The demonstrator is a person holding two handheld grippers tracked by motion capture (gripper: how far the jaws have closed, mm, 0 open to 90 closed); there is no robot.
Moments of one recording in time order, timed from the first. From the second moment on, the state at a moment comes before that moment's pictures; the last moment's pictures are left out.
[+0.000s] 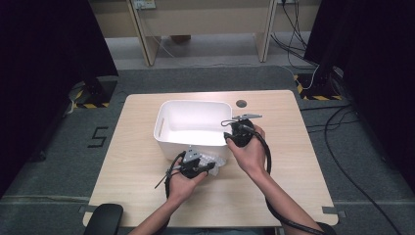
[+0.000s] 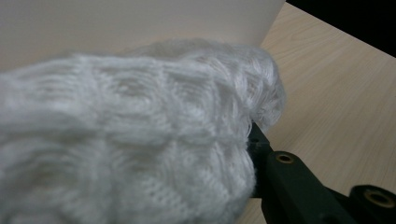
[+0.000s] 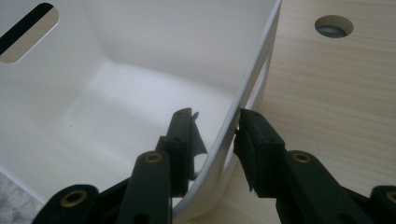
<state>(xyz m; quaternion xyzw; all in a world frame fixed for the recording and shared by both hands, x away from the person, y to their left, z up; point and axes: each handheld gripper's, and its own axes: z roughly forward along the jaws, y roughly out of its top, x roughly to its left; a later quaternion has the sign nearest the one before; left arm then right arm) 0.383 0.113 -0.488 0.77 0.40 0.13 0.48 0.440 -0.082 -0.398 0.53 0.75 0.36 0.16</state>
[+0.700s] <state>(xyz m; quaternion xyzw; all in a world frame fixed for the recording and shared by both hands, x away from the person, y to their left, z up) 0.379 0.110 -0.461 0.77 0.38 0.14 0.50 0.441 -0.082 -0.398 0.53 0.75 0.37 0.16</state>
